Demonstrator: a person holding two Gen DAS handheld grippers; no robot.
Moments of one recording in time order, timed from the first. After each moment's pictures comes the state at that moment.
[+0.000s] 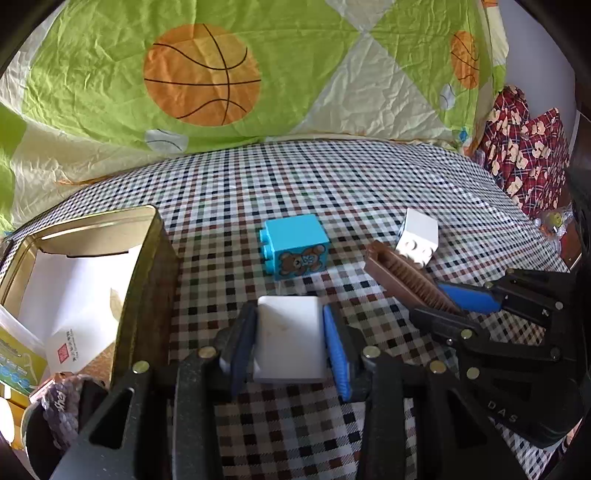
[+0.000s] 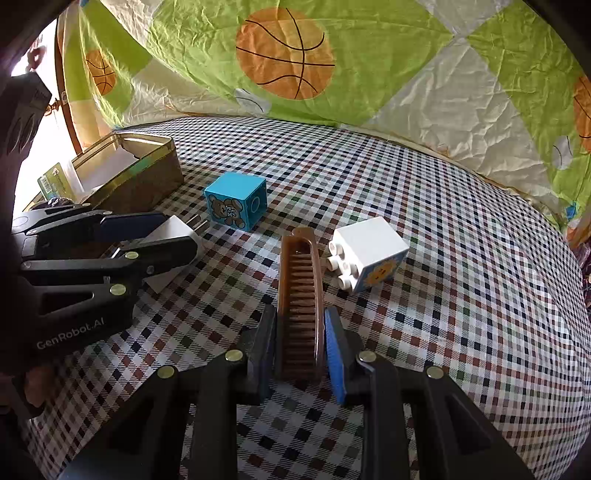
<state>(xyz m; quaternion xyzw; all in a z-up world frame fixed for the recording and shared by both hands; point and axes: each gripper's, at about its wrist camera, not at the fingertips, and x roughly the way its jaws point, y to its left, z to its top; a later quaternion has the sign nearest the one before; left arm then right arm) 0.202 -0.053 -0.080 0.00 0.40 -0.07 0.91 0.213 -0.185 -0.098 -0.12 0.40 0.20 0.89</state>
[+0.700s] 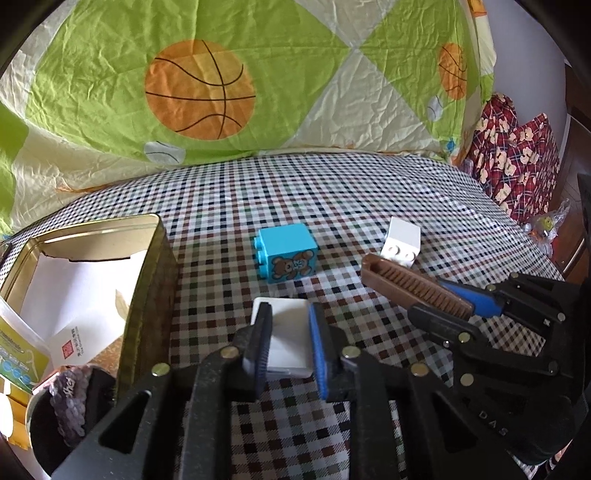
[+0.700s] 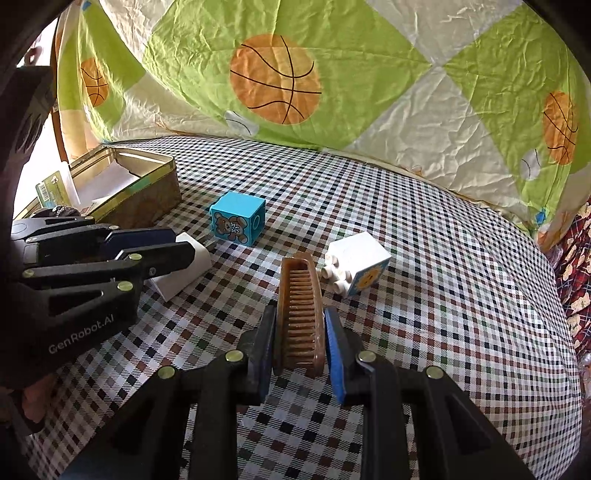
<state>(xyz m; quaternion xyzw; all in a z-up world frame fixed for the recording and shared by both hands) 0.189 -0.052 -0.072 0.00 0.38 -0.09 0.92 0.190 -0.176 -0.086 -0.12 0.36 0.16 0.91</state>
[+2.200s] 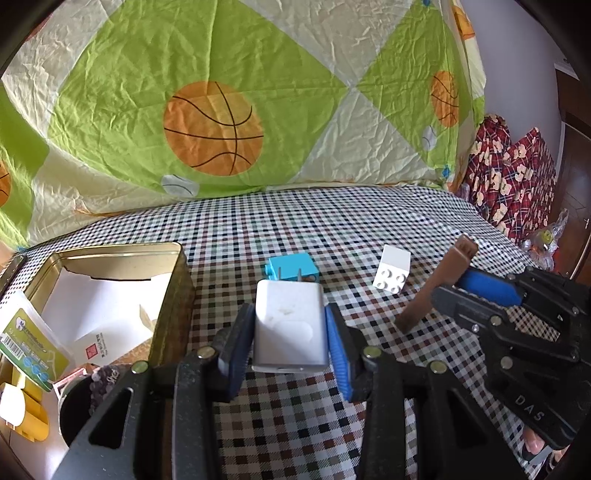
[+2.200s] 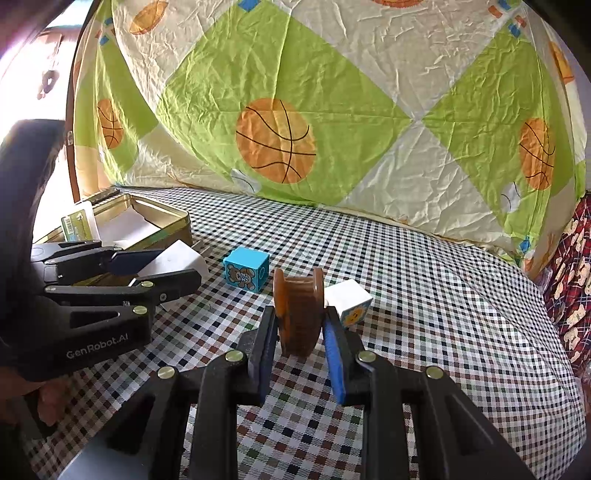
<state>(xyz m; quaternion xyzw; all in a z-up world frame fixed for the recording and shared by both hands) 0.166 -0.045 -0.056 -0.01 0.31 -0.08 0.95 0.153 -0.195 -0.057 -0.09 0.24 0.18 0.95</state>
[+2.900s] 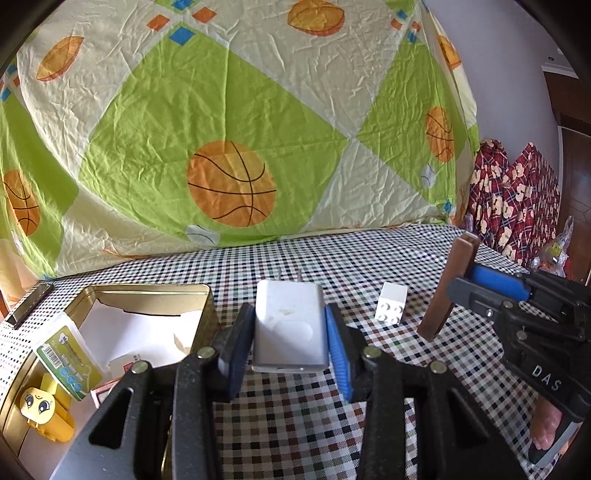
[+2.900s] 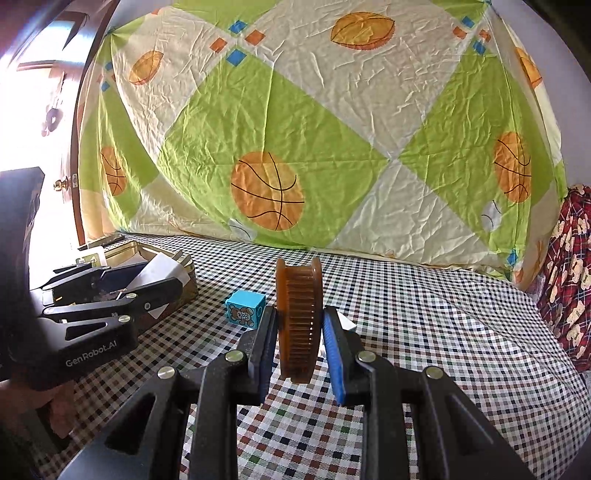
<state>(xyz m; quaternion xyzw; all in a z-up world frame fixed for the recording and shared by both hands) 0.132 -0.045 -0.036 0.01 0.21 -0.05 0.98 0.129 -0.211 -0.044 -0.05 0.16 0.17 0.97</state>
